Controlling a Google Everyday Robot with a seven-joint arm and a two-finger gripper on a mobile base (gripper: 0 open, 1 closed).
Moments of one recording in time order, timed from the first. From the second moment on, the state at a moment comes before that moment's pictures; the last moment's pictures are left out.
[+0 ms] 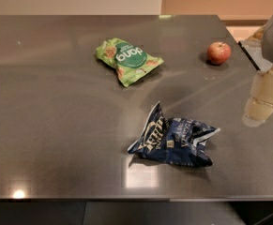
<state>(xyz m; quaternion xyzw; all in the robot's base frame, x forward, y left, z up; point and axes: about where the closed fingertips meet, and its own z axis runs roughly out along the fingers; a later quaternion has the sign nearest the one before) 0.438 -0.217 0.976 -0.60 0.78 -0.03 0.16</state>
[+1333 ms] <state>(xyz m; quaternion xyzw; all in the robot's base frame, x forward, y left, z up) 0.499 -0.177 0.981 -0.64 0.75 0.01 0.19</state>
